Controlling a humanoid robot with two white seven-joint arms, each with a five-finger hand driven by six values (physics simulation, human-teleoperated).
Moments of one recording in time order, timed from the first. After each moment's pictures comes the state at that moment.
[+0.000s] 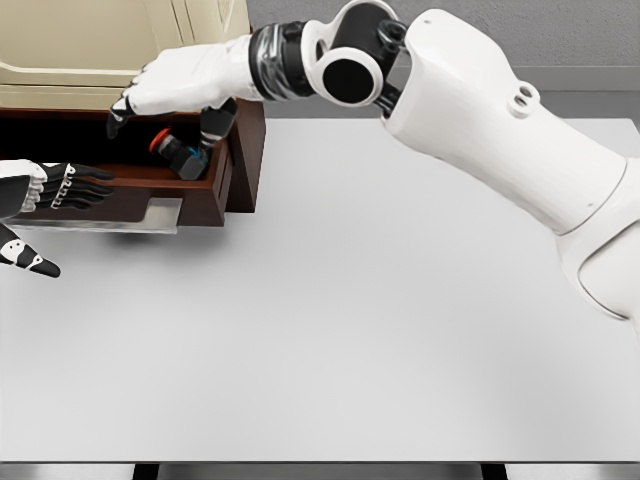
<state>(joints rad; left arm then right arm) -0.87 1.42 -1.00 -1.76 0.95 0.12 -0.61 -1.36 -0.13 1.11 -1.24 0.24 -0.29 0.61</state>
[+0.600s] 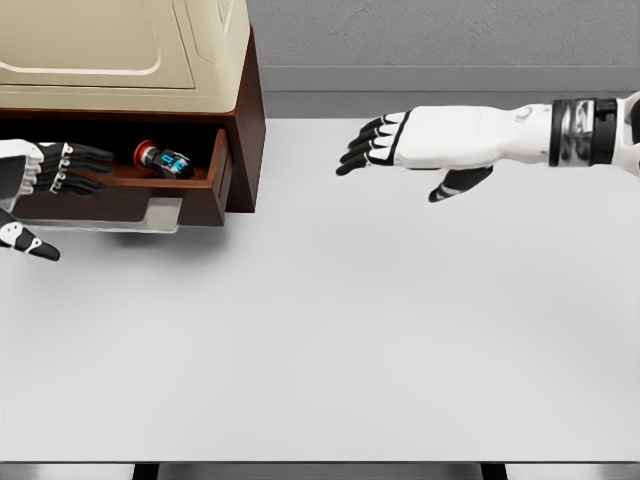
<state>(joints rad) -0.87 1.41 -0.95 -1.76 0.97 0.12 -0.61 -1.01 -0.82 0.88 -1.58 0.10 -0.59 0.61</state>
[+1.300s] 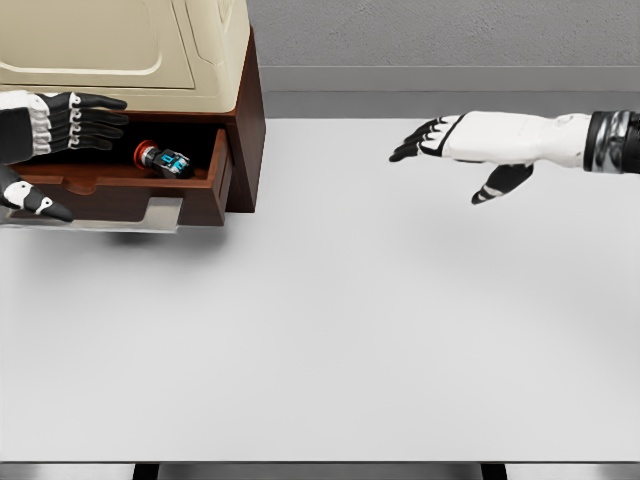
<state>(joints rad) -0.87 1.33 -0.85 -1.76 1.09 0.11 -0.61 -0.93 -0.82 0.84 -1.39 0.11 -0.59 0.61</state>
